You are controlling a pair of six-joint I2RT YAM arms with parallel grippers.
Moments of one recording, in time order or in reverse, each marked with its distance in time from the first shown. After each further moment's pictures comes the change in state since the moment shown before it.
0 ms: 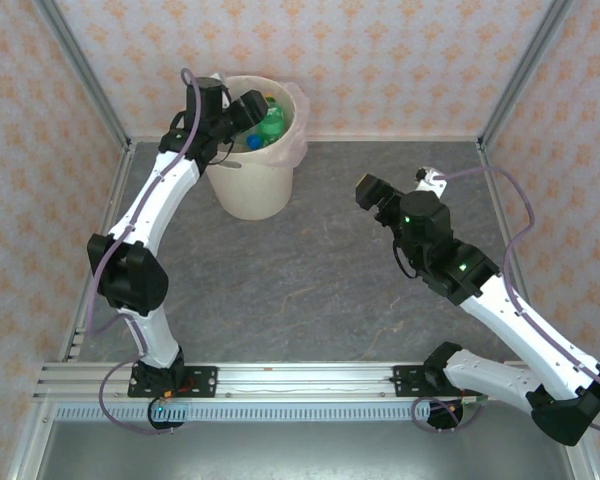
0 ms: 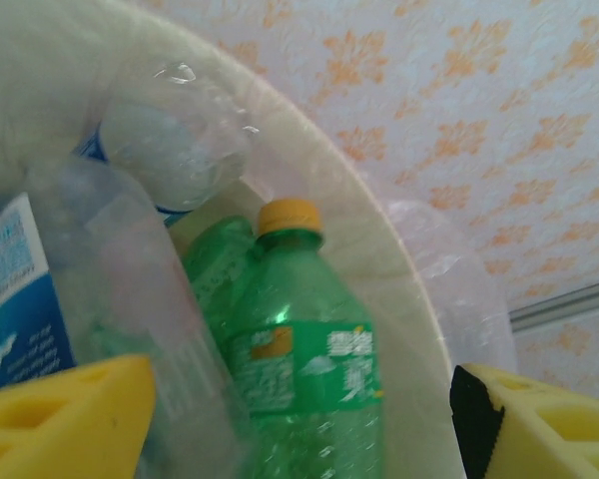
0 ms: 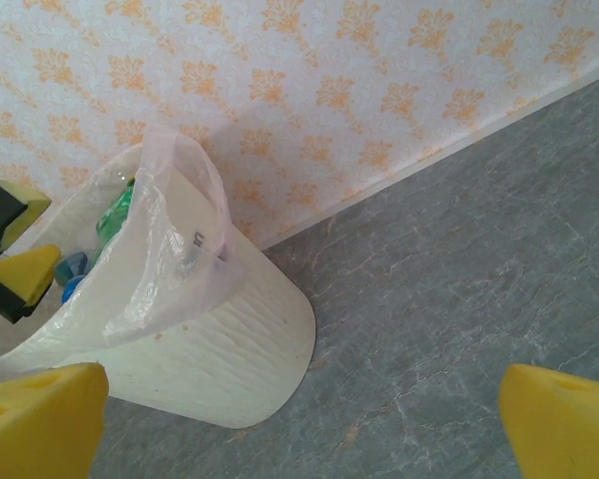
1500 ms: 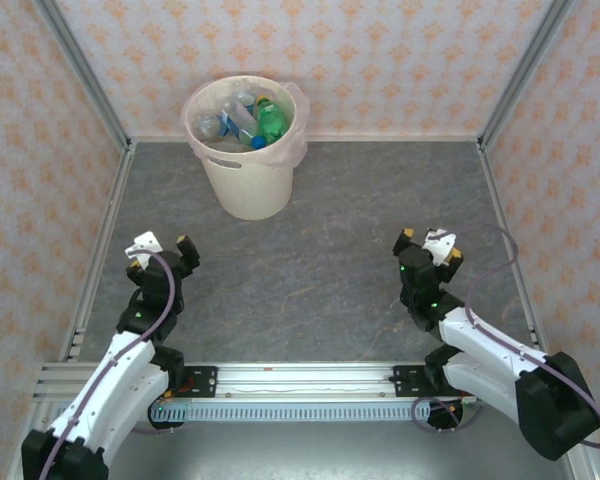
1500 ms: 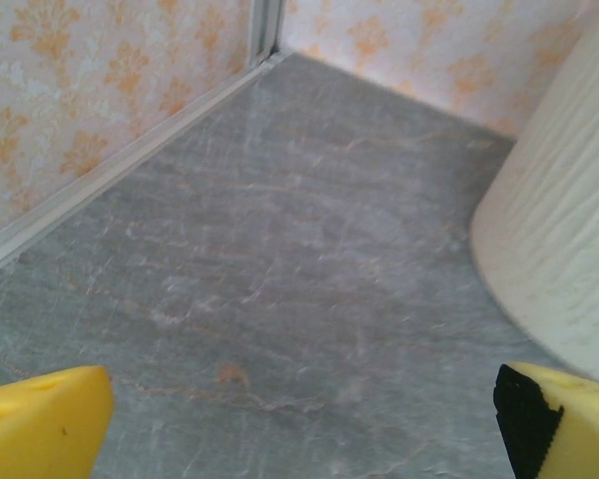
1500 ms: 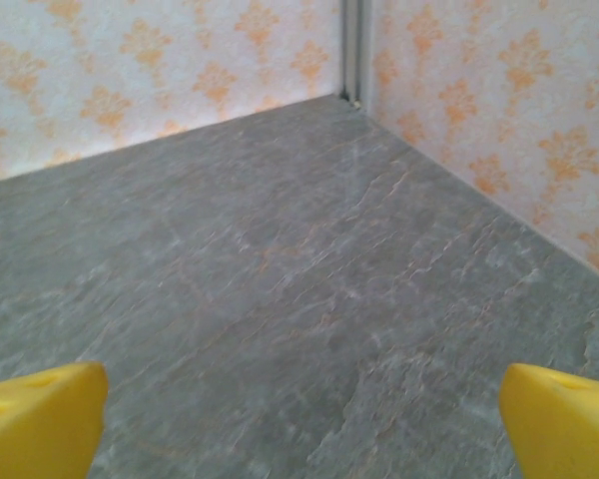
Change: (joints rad) left arm 0.009 -1.175 -1.533 0.264 -0.711 0.238; right arm -0.232 -0.023 -0.778 0.675 0.372 -0.399
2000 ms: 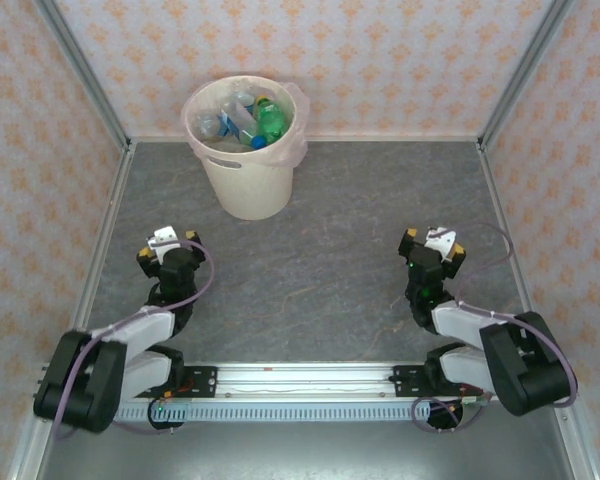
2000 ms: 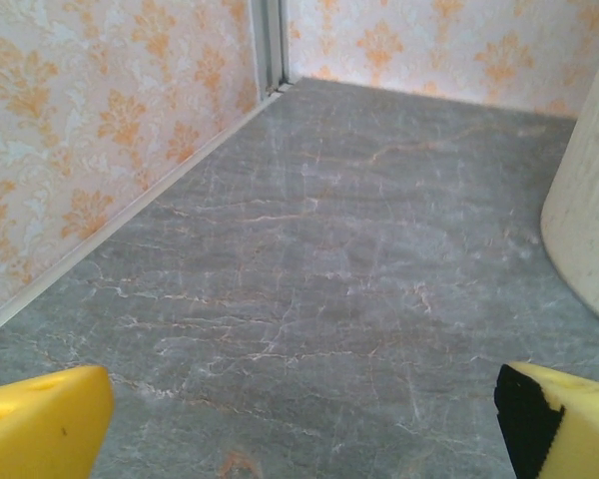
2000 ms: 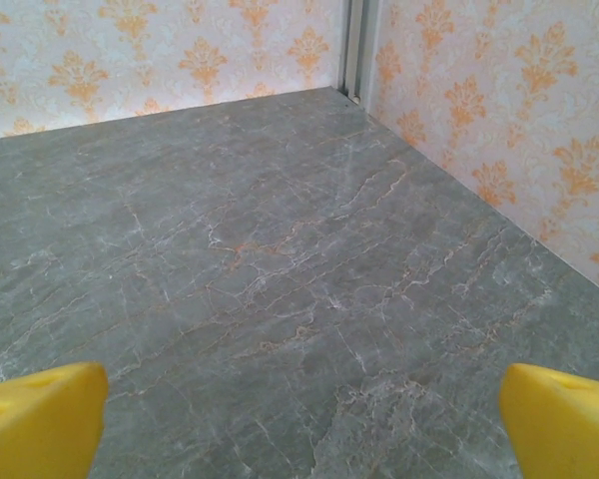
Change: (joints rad) left arm 0.039 0.529 -0.123 0.767 -0.045 0.264; right arm -0.159 0.278 -0.096 0.460 -0.161 -0.191
